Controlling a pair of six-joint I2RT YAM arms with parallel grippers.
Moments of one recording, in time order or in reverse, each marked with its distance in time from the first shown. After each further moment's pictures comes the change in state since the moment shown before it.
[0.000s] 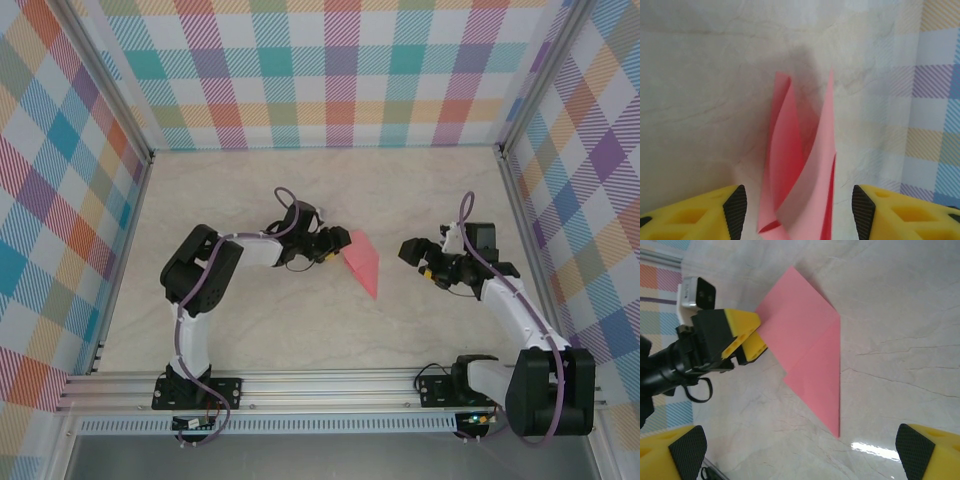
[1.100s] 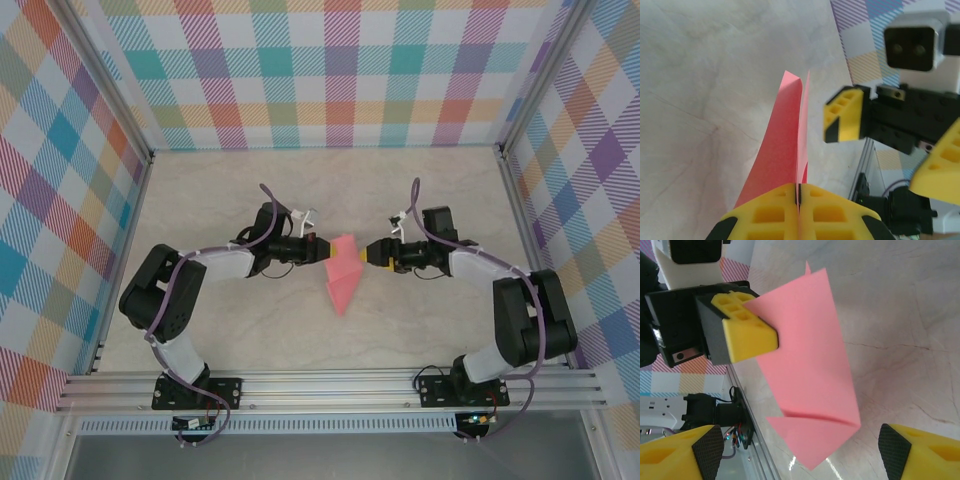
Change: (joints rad) left arm 0.086 -0.294 -0.247 0.048 0.323 0.306; right arm 0.204 0.405 0.120 0.276 -0.324 -0.190
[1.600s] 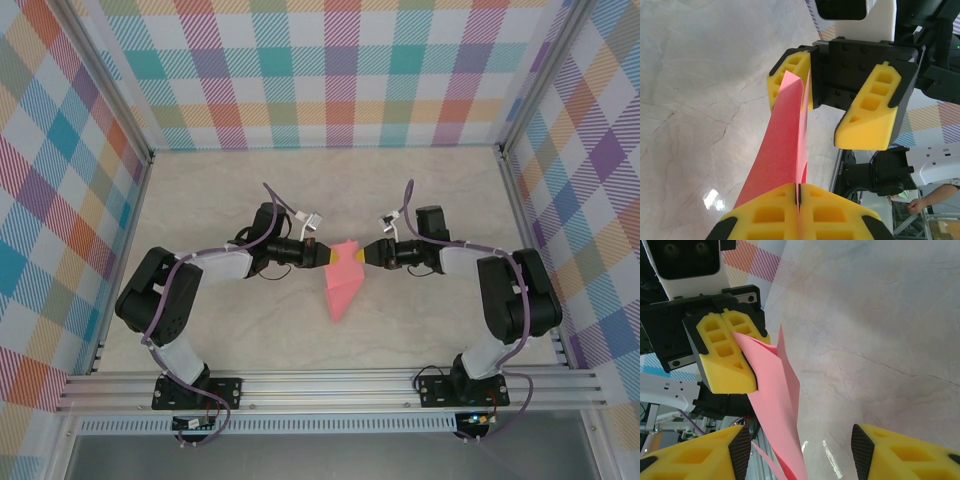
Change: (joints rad) left arm 0.000 -0.026 -0.005 -0.030 0.121 0.095; right arm 0.018 0.135 0.000 0.215 -0.142 -0.013
